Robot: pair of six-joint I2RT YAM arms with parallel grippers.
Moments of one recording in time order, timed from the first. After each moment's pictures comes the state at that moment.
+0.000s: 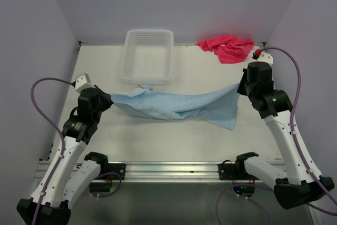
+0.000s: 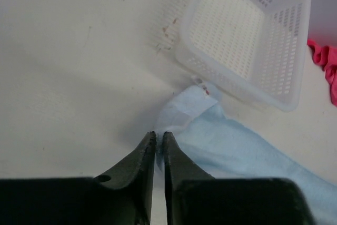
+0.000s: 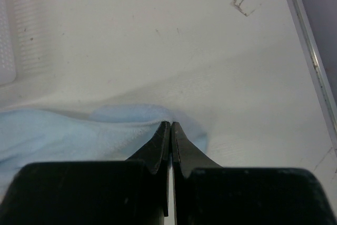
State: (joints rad) left arm -0.24 0.74 0.77 -0.51 -0.36 -0.67; right arm 0.24 1.02 1.23 -0.83 0.38 0.35
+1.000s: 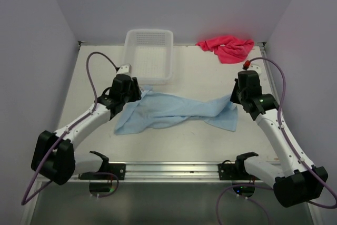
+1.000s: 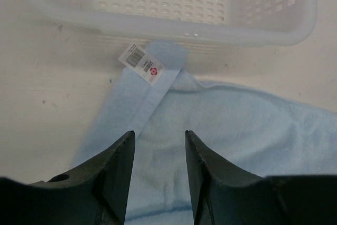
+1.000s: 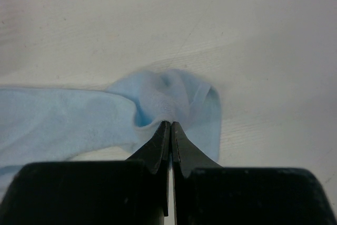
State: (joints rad) left arm -0.40 1.22 0.77 -0.20 -0.17 -0.49; right arm 0.24 1.03 1.00 -0.73 0.32 0.40
